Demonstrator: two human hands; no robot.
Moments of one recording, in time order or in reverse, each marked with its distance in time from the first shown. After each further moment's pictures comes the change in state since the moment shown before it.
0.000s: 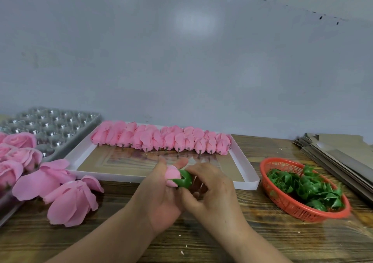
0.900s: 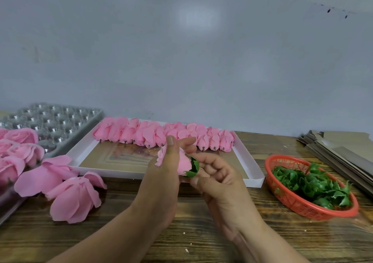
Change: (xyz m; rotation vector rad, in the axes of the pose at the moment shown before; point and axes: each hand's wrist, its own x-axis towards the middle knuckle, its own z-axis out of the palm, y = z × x) left_hand -0.007 -0.005 0.014 0.615 0.072 0.660; right_hand 0.005 -0.006 -0.003 1.304 -0.045 0.511
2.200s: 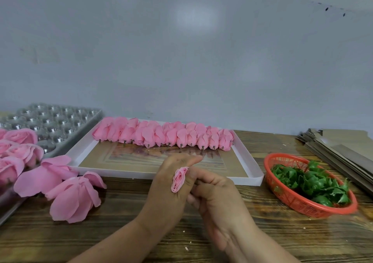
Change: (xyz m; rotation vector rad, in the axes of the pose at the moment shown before) left_hand -0.012 -0.020 -0.014 0.589 -0.124 0.397; right_hand -0.008 0.008 0.013 0.001 0.118 0.225
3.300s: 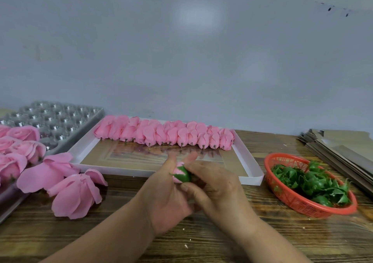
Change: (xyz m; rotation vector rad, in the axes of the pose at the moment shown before) left_hand 0.015 0.003 -0.006 -1.156 -0.205 -1.013; right_hand 0.010 -0.008 -0.026 -1.278 -0.114 -0.929
